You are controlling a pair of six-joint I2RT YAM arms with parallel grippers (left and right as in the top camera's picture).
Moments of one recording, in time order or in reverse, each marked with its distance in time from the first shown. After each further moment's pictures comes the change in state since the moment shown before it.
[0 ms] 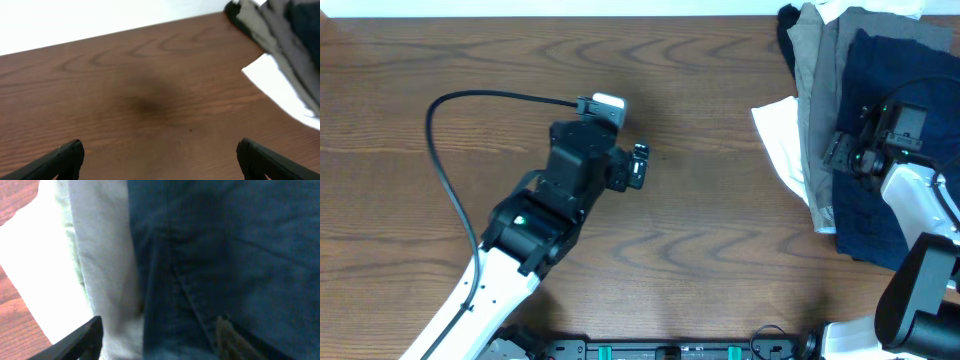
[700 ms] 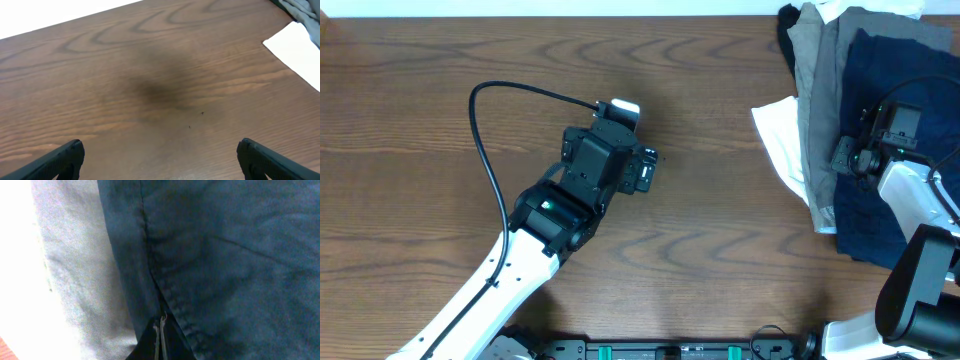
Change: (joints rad) left arm -0.030 0.086 0.000 -0.034 -0.059 0.000; right arm 0.002 0.023 0.000 0.013 0.087 -0.005
